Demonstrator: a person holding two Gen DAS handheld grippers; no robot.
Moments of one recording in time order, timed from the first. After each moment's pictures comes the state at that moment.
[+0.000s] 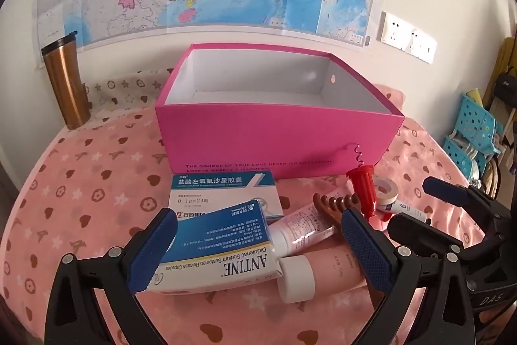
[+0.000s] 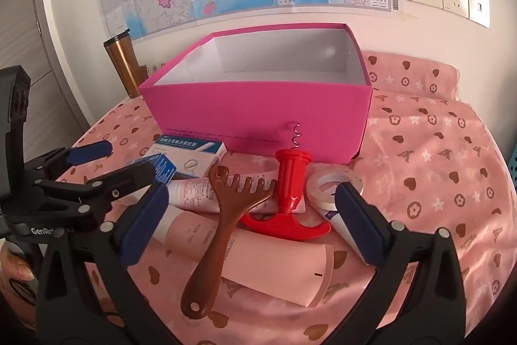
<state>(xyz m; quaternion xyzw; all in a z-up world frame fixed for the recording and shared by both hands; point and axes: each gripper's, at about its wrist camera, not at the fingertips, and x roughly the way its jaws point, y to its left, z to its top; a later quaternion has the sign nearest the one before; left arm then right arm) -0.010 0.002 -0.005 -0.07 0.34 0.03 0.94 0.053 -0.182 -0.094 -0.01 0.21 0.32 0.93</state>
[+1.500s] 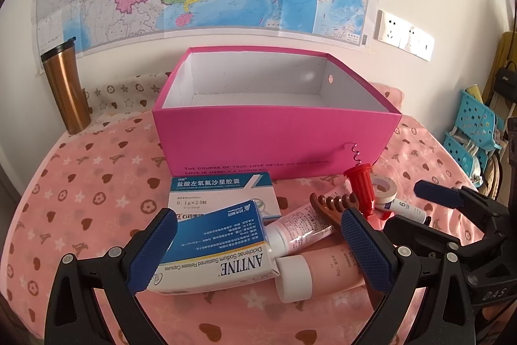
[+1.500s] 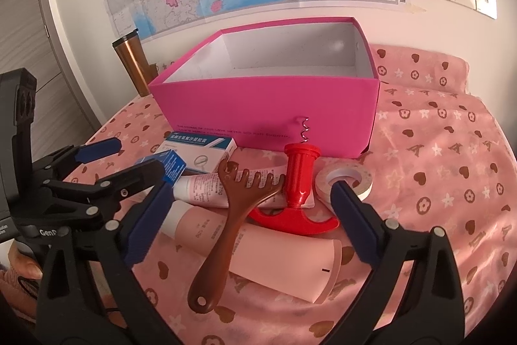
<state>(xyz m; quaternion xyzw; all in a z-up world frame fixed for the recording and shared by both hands) -0.010 -0.002 -0.003 -0.06 0.34 0.03 0.94 0.056 -0.186 -0.096 0.01 0.23 0.34 0.91</state>
